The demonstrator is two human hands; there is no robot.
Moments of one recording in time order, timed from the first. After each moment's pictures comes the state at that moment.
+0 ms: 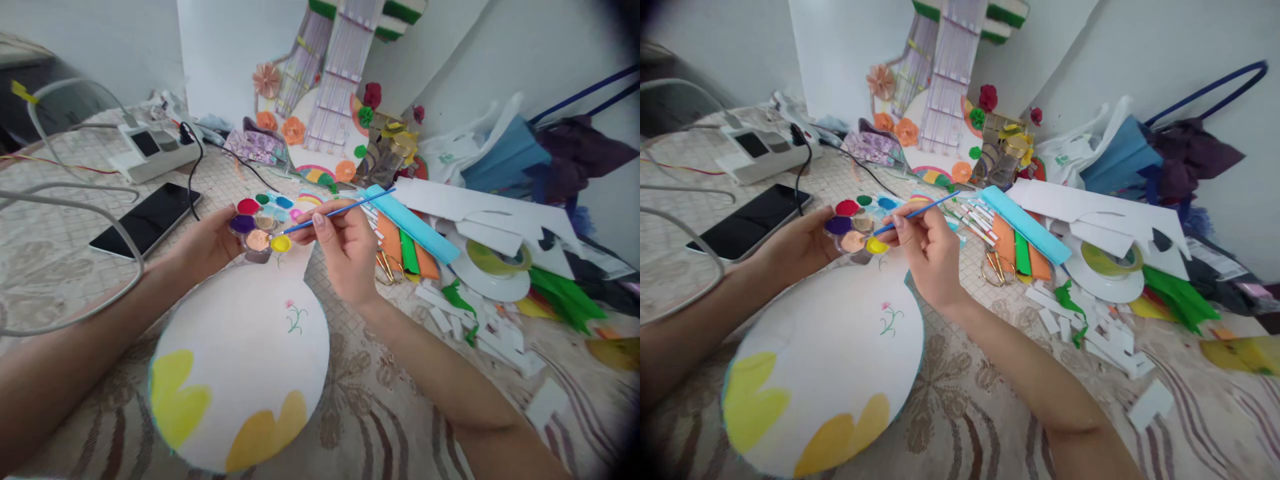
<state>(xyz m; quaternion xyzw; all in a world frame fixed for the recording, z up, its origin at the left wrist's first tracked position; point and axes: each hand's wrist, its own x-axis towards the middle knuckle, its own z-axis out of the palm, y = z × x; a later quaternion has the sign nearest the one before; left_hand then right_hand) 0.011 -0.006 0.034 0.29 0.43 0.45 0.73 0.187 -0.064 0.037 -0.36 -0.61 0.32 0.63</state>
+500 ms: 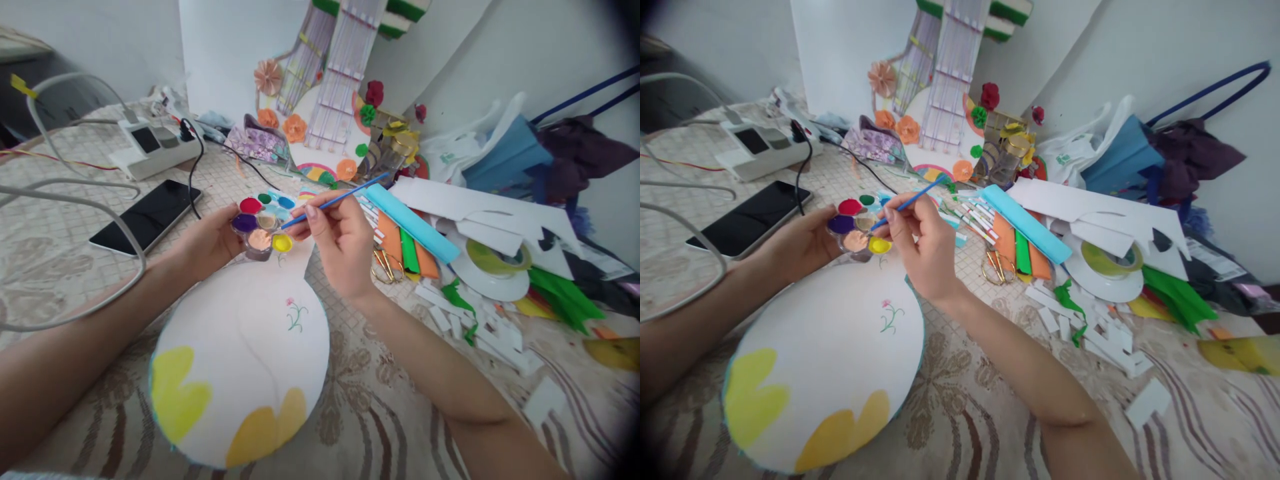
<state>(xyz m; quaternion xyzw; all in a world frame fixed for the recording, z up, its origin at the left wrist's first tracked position) 0.010 -0.005 0.030 0.30 0.44 0.44 0.72 0.185 -0.059 0.038 -0.37 -0.64 0.28 0.61</state>
